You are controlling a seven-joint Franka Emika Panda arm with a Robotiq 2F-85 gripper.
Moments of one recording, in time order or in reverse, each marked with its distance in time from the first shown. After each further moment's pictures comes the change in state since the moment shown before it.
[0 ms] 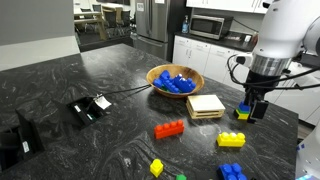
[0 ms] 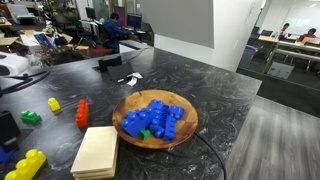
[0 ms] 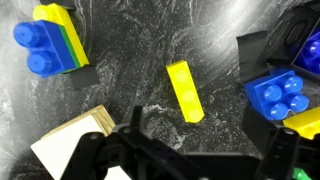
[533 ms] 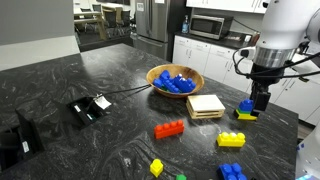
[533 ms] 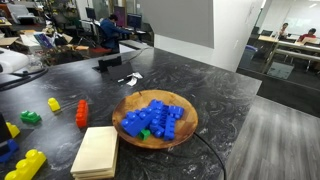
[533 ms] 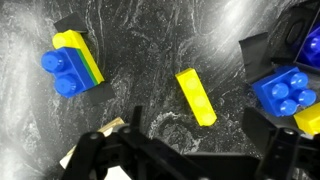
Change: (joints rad) arm -0.044 -0.027 -0.014 0.032 -0.010 -0.096 0.060
